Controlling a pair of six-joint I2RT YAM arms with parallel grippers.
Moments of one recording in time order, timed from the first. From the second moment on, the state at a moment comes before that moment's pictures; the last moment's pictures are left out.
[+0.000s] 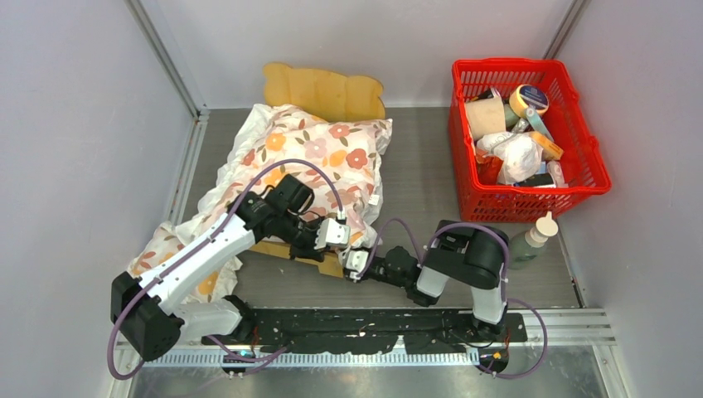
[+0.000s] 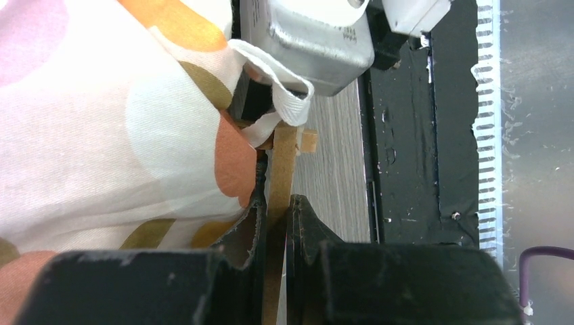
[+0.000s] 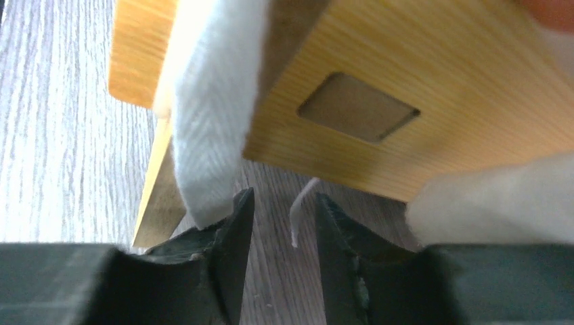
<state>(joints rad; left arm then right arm) -0.69 1.19 1.05 -1.00 0.60 0.86 1.10 1.91 0.33 1.46 -0.10 -0.45</state>
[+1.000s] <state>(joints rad) -0.69 1.18 0.97 -0.87 0.60 0.78 1.24 1.36 0.01 1.42 0.18 -0.07</state>
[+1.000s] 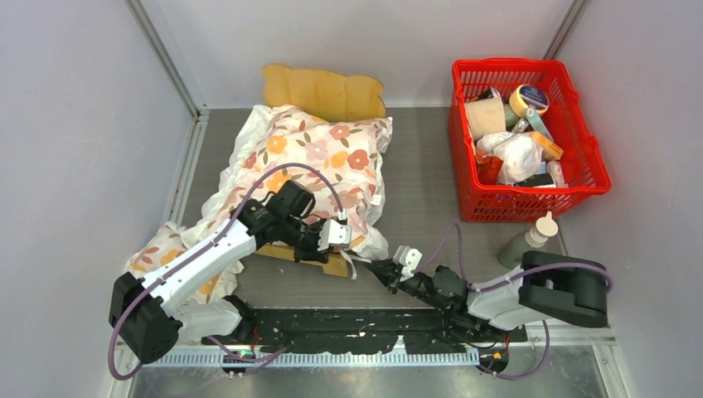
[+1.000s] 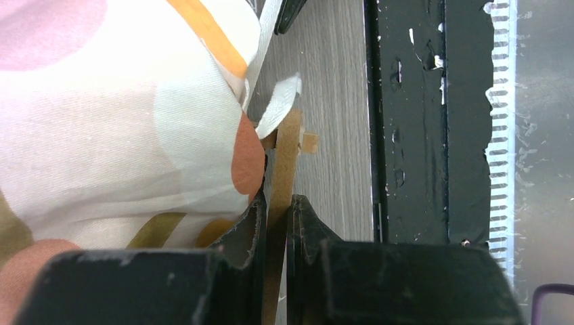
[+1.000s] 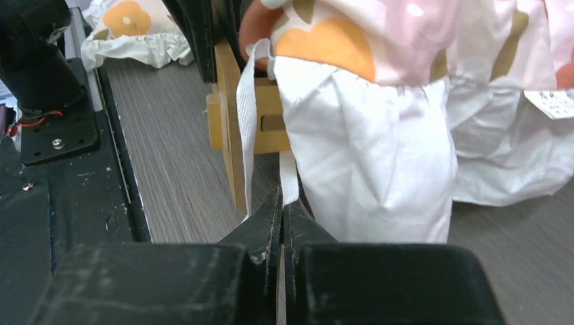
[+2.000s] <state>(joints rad) -0.57 1.01 0.85 -0.65 0.65 0.59 1.45 1.06 0.10 0.86 0.55 0.18</state>
